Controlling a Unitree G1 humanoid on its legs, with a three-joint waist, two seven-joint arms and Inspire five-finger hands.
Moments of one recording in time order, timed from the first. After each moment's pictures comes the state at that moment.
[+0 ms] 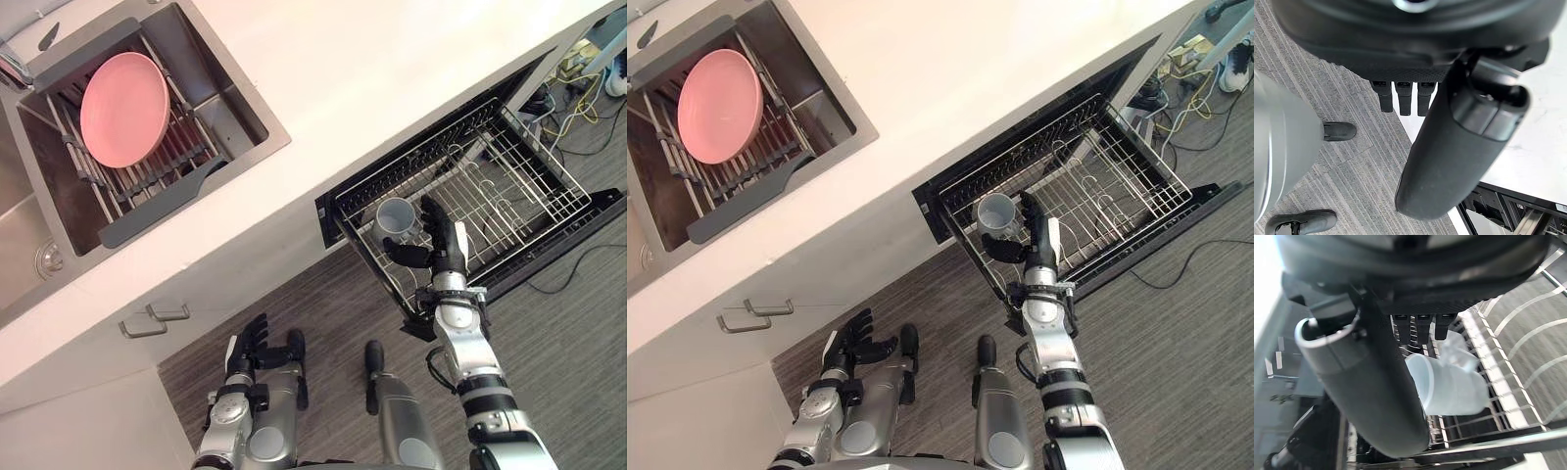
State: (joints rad) left arm 0.02 0.04 -0.03 0.69 -0.14 -0.17 0.11; right arm -0.22 -0.17 -0.03 0.25 -0.12 -0.06 -0.23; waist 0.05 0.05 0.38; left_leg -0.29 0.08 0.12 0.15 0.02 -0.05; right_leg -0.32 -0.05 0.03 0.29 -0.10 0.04
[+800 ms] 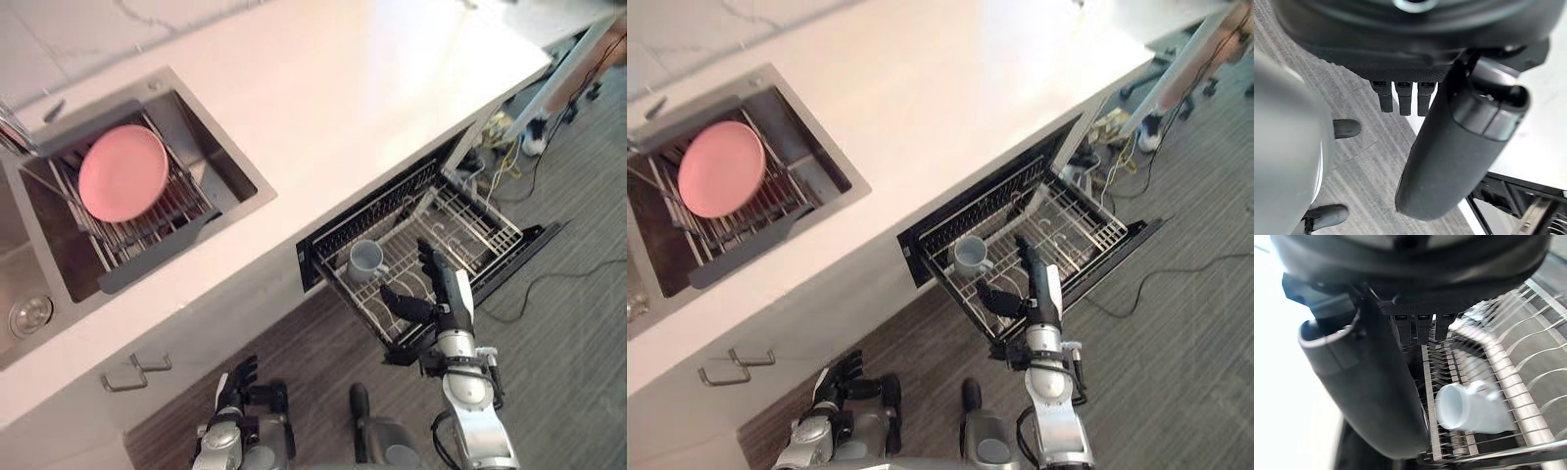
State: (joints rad) left arm 0.07 0.07 0.01 0.88 -0.10 -0.14 0.11; right arm 0.21 -0.06 0.02 -0.10 -0.19 -0.10 -0.15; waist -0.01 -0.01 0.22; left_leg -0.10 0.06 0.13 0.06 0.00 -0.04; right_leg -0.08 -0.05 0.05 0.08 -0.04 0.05
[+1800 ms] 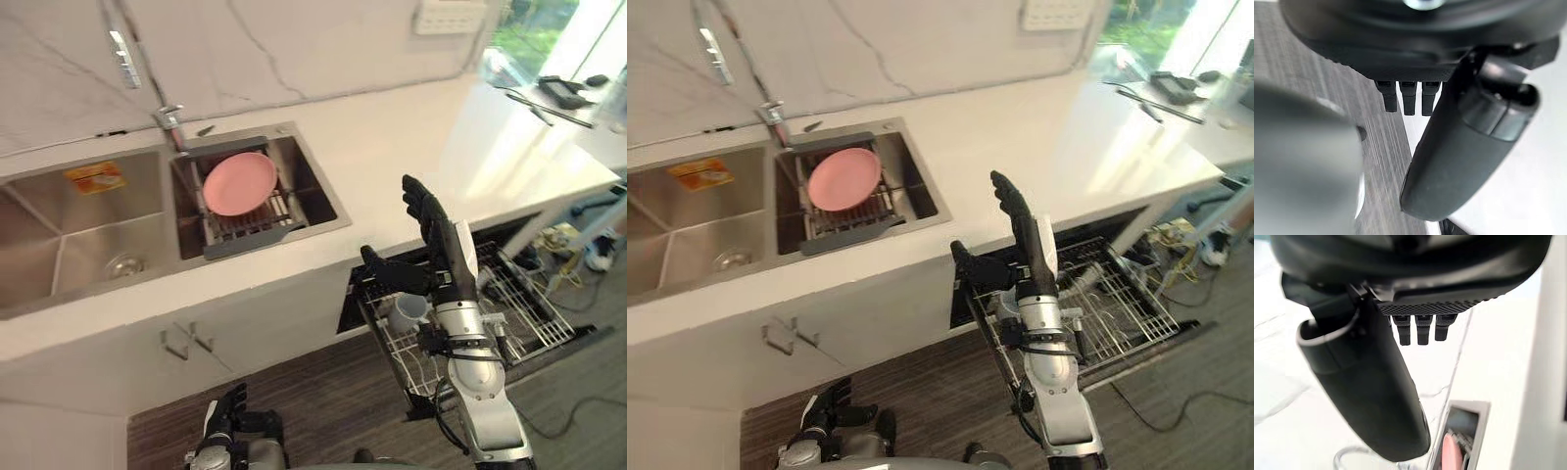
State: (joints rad) left arm 0.10 0.09 0.02 0.94 -0.10 -0.13 0.11; right arm 0.08 -0.21 0.06 -0.25 -0.14 -0.18 -0.13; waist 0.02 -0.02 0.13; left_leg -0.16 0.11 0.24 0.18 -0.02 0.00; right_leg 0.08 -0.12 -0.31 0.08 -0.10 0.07
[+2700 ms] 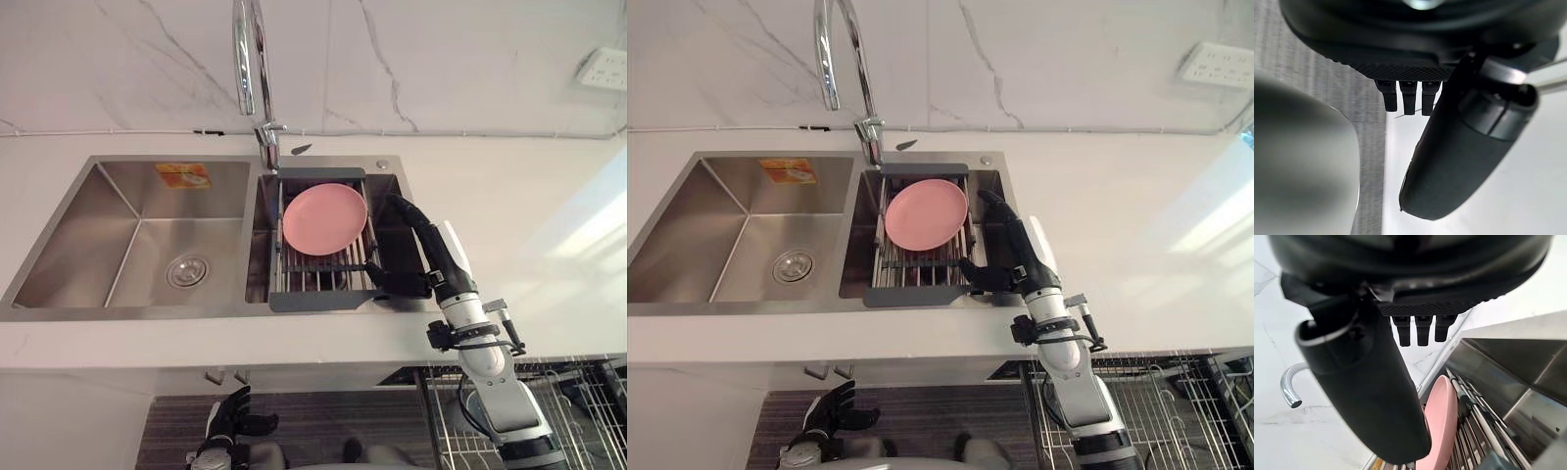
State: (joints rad) left arm 0.09 0.10 0.01 0.98 -0.06 -0.14 0.09; right arm 0.06 -0.35 0.08 -0.19 -0.22 -0.18 -0.06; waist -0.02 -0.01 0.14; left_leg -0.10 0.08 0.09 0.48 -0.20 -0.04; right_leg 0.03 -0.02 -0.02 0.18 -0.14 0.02
